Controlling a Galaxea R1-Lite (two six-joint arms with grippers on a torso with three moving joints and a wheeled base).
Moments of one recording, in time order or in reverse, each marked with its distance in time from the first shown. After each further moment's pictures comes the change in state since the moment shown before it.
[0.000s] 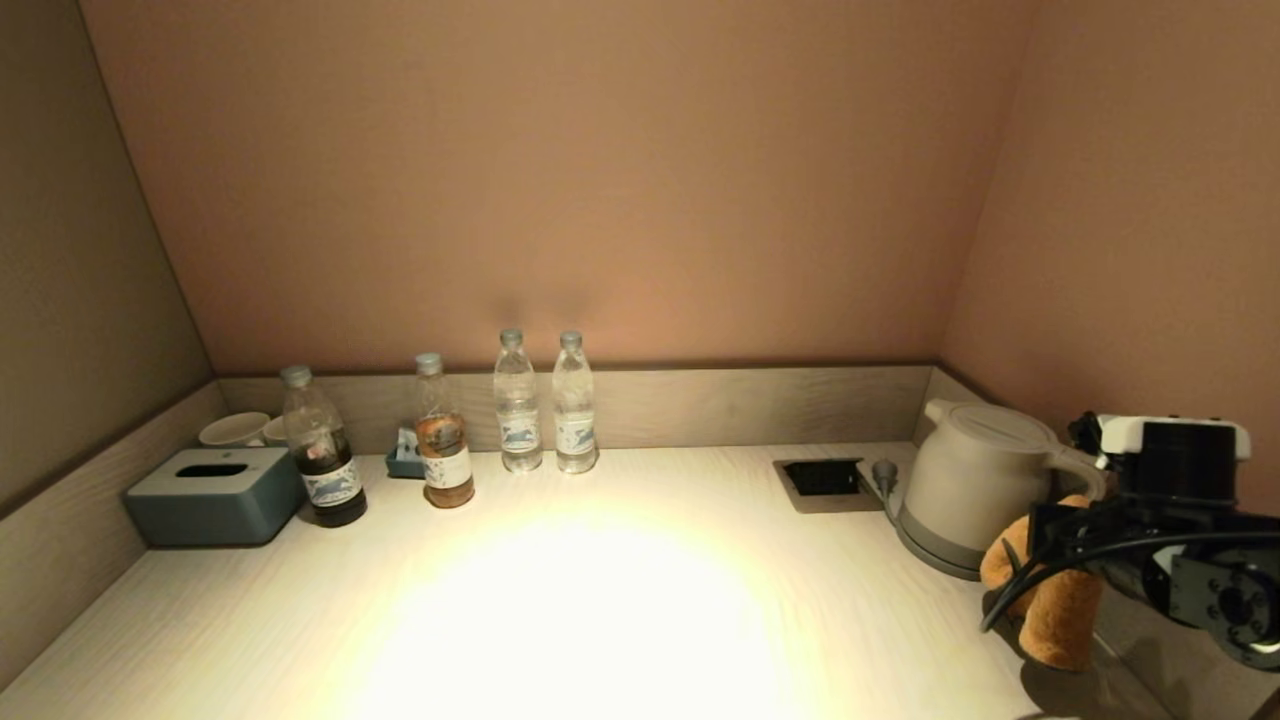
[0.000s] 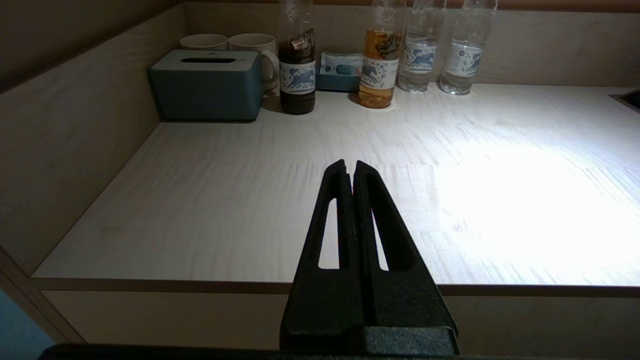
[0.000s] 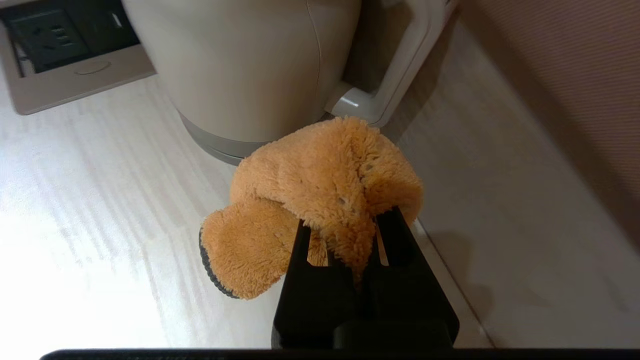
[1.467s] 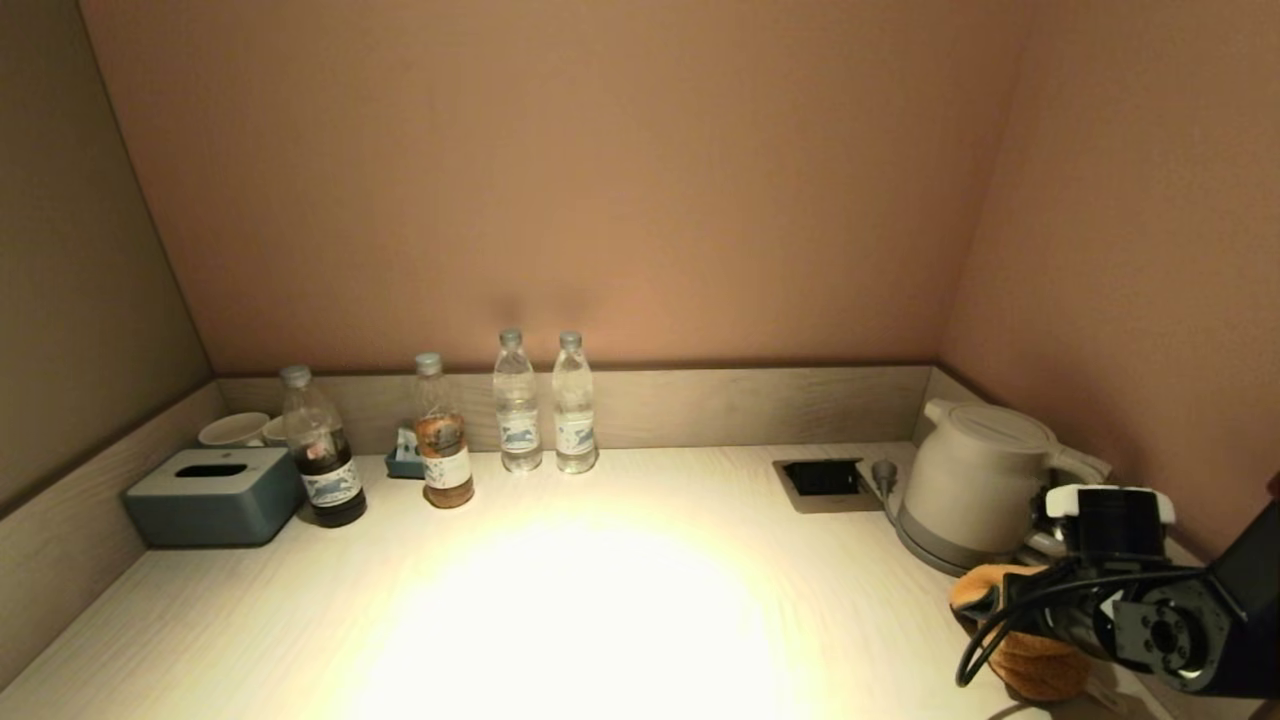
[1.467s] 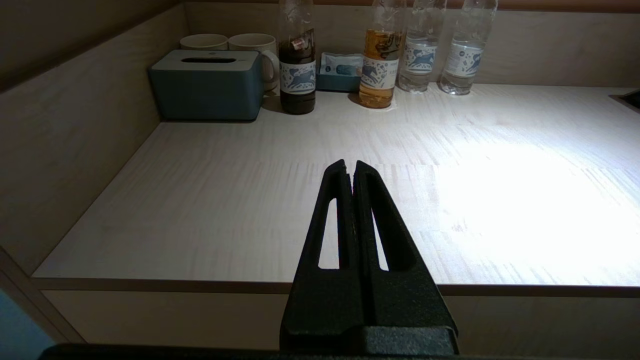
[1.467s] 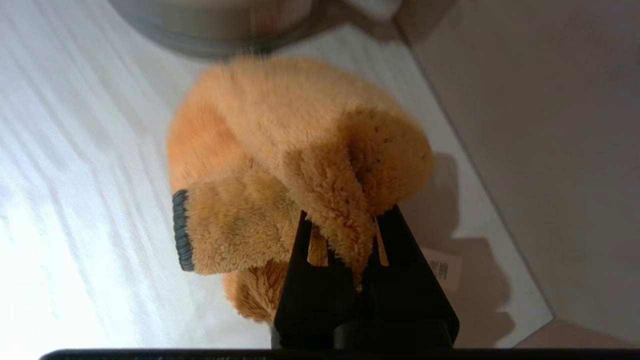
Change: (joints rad) left arm 0.000 0.000 0.000 0.000 0.000 0.000; right arm -0.013 0.215 0.079 -0.061 0.004 0.029
